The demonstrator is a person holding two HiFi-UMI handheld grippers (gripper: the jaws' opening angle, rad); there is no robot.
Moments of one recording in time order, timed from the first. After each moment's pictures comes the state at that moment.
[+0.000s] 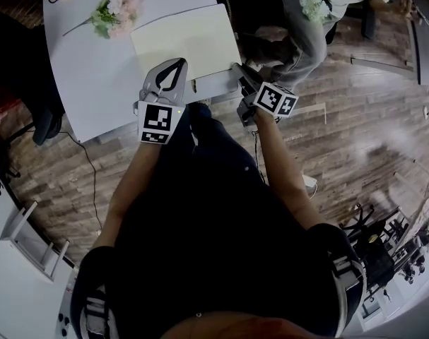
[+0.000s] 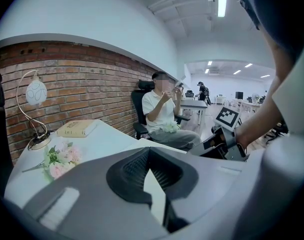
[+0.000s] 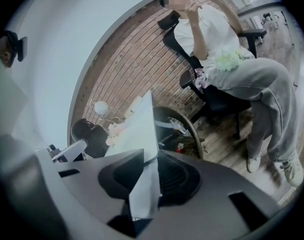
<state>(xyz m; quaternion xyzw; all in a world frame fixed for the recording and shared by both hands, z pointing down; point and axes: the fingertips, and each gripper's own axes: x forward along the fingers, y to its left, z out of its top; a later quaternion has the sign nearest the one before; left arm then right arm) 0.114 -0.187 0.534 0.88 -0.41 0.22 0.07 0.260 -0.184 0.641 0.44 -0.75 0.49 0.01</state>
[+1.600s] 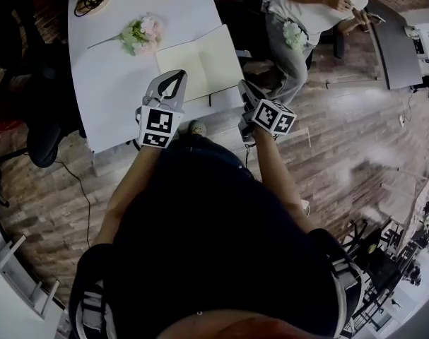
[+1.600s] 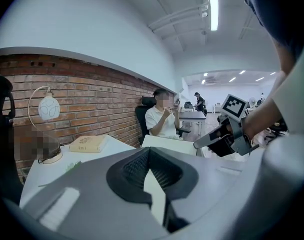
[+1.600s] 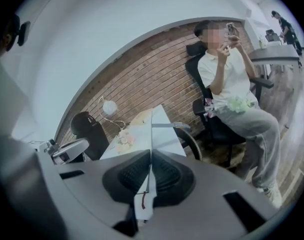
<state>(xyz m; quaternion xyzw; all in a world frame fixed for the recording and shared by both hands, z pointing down) 0.043 -0.177 0.471 0.90 -0.41 0.16 0.02 0.218 -0.171 0.532 0.51 -0.78 0.37 0.04</state>
